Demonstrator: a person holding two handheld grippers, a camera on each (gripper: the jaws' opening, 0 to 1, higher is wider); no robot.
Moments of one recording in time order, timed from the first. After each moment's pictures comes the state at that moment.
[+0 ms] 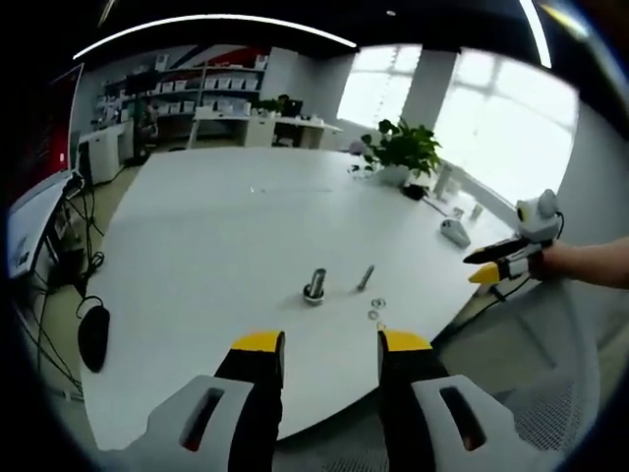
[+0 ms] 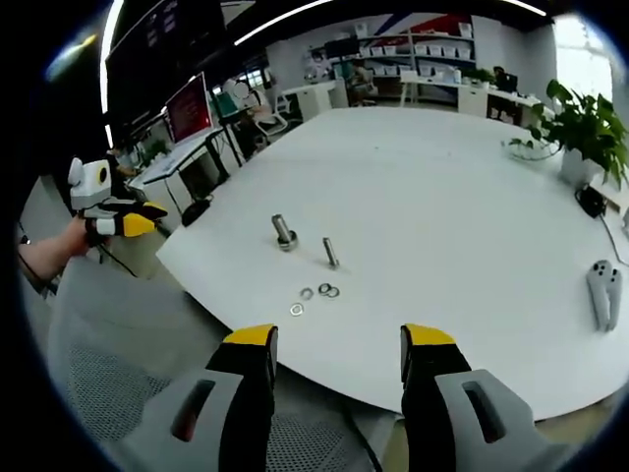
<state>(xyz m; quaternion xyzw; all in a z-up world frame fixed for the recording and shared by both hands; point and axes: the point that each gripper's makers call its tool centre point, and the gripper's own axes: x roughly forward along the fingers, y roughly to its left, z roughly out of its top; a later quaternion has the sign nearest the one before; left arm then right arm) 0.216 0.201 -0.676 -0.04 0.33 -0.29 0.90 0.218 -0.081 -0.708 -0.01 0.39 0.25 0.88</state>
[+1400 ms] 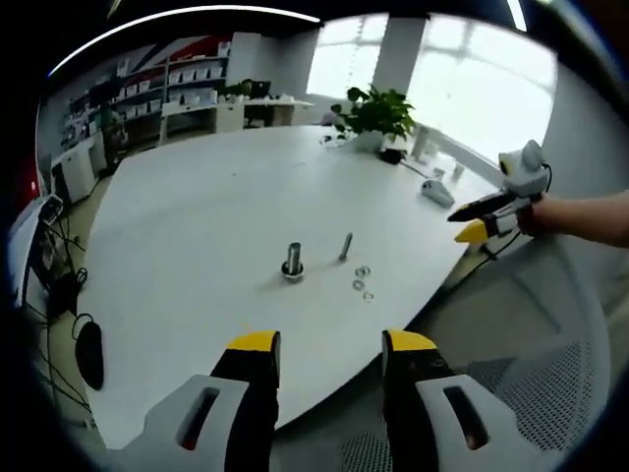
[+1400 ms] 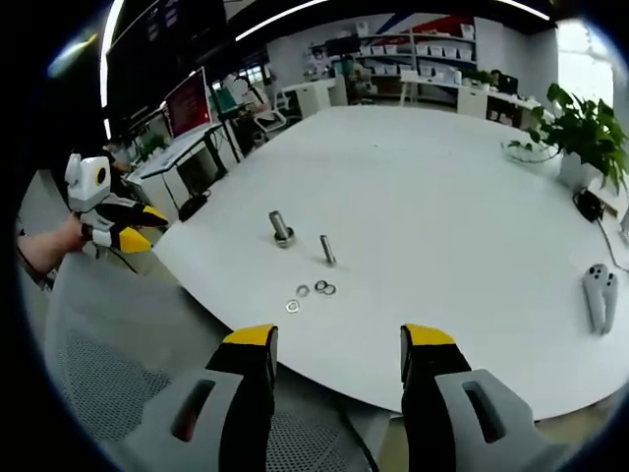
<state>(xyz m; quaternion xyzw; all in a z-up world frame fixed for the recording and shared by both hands) 0.200 0.187 -0.693 0.02 0.36 -0.33 0.87 0.217 -0.083 -0.710 -0.02 0.40 0.25 0.88</state>
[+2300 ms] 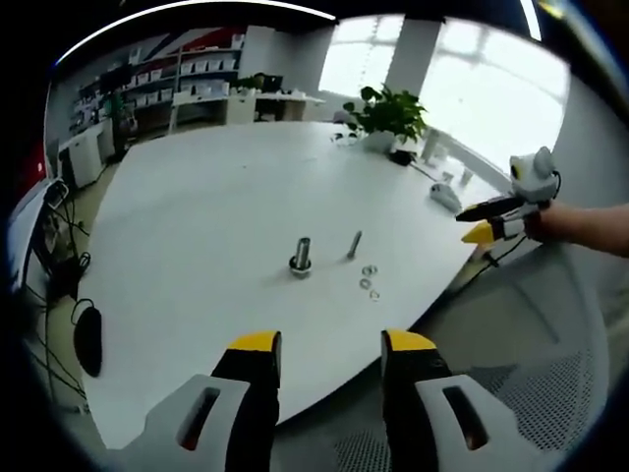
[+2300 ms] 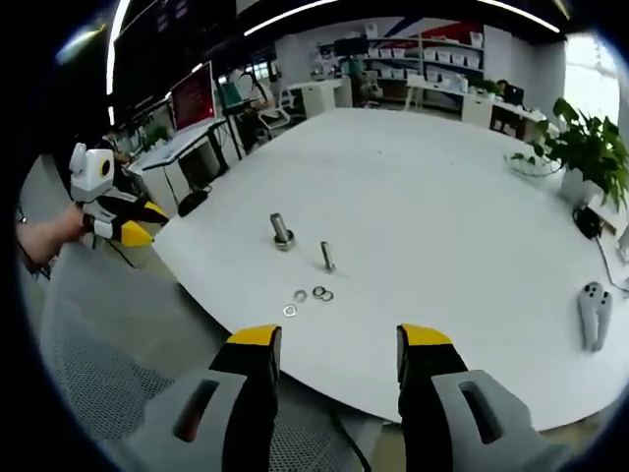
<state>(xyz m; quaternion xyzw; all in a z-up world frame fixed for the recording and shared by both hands) 0.204 0.194 -0.693 0.01 0.37 -0.32 0.87 0.225 -0.076 -0.697 -0.05 0.38 0.26 0.89</state>
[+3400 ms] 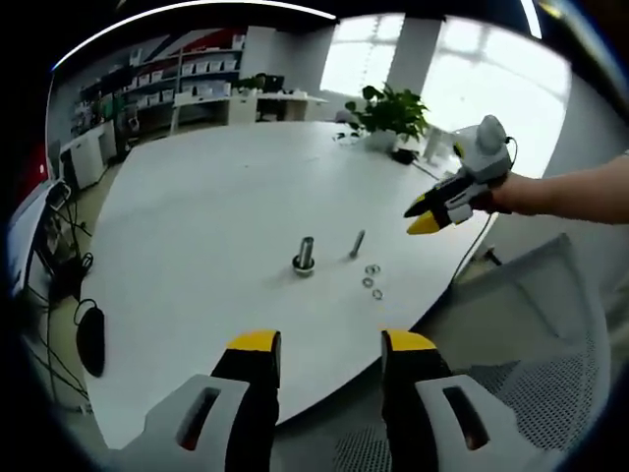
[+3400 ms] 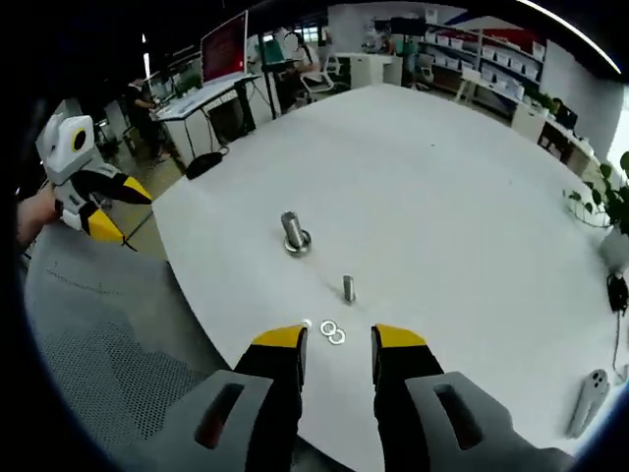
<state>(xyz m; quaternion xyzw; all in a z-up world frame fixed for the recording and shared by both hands) 0.202 0.195 -0.694 0.01 0.37 -0.32 0.87 0.287 -0.013 -0.745 -0.15 0.44 0.34 0.82</state>
